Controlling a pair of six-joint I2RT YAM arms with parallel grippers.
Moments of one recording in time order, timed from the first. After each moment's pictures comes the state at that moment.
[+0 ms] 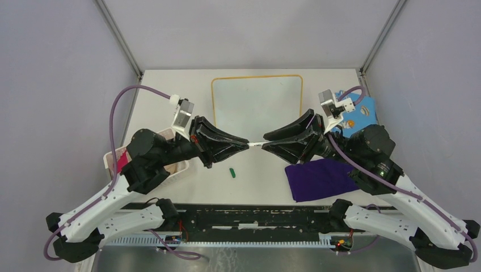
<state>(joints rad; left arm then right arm) -0.95 0.80 1.02 0.17 0.45 -0.52 0.92 0.80 1.12 -0.02 -0.40 0.47</state>
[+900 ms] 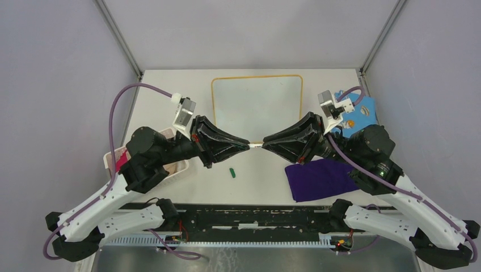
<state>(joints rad) -0.95 0.81 1.05 0.12 0.46 -0.52 0.92 0.80 1.11 -0.02 -0.43 0.47</state>
